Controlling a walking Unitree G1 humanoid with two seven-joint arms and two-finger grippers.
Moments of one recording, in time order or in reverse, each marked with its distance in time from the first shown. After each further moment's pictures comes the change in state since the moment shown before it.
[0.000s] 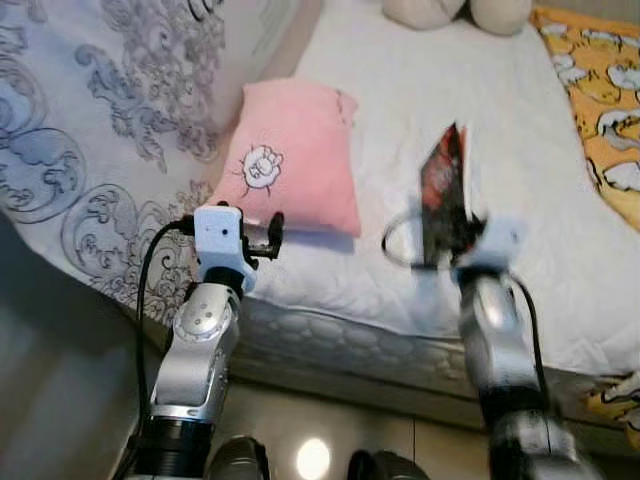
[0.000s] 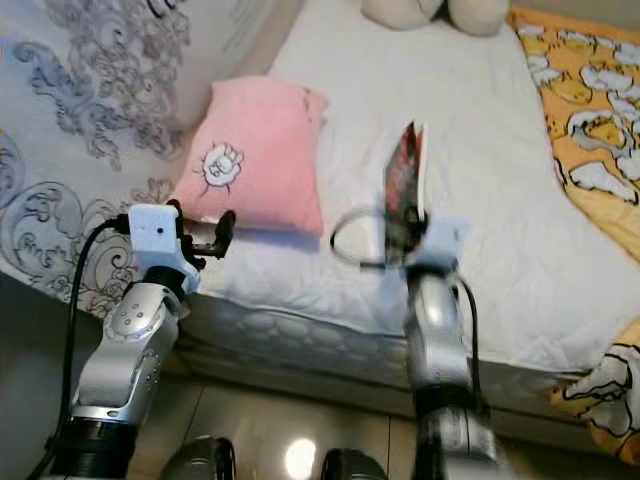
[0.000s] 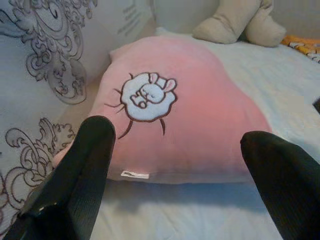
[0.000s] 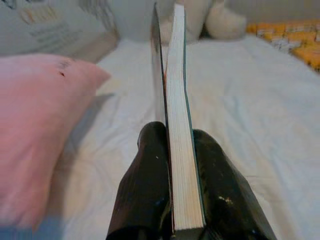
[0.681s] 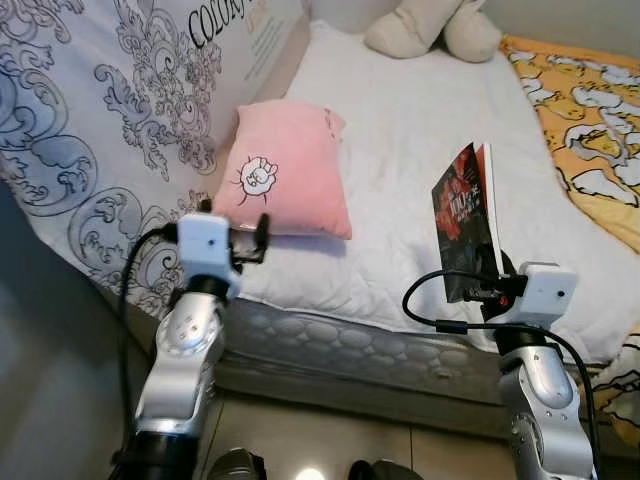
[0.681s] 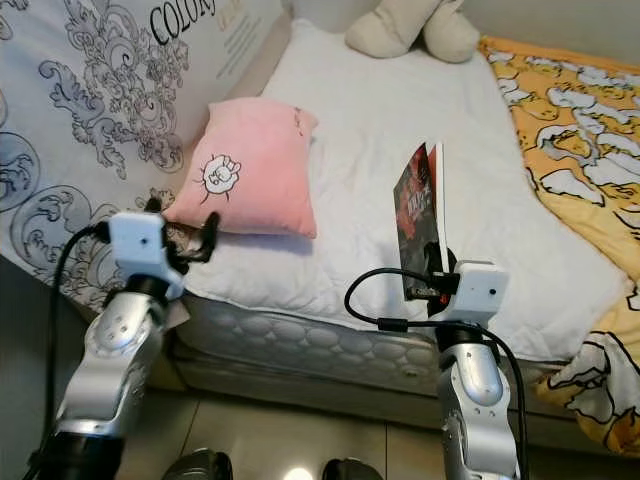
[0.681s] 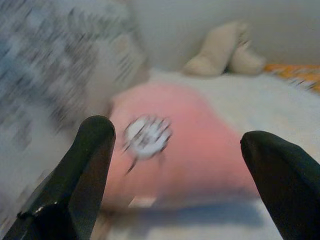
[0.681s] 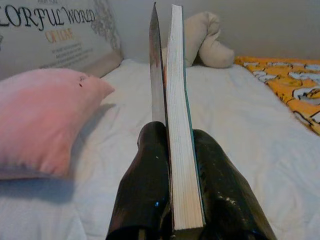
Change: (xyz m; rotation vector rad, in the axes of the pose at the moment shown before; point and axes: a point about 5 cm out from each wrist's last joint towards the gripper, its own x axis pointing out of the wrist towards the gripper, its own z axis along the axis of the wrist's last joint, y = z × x) left arm -0.006 -0.001 0.008 0.078 -0.102 -0.042; right arm -0.062 -0.021 0.014 -0.077 -0.008 0.058
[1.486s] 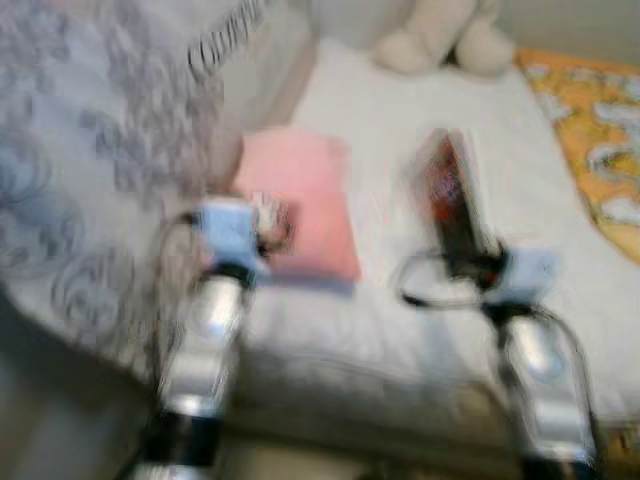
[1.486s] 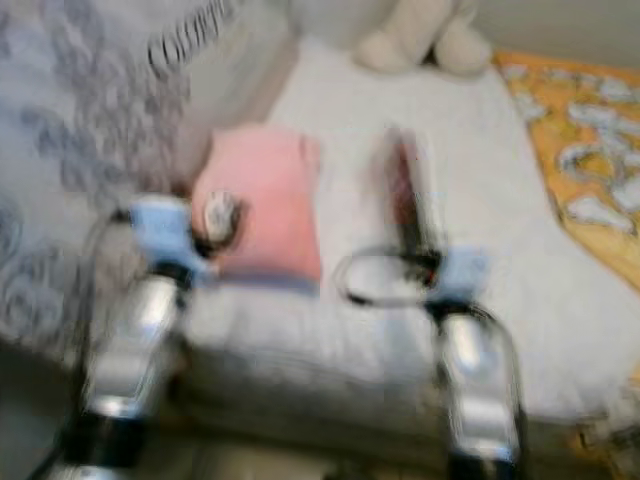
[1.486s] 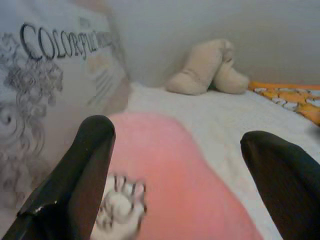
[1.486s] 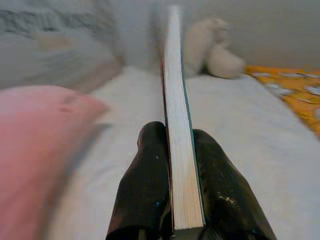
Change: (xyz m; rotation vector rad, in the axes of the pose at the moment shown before) left arm 0.012 -0.018 0.000 -0.070 -0.006 -0.063; right arm 0.017 -0.002 0.002 -0.034 0.030 -0.014
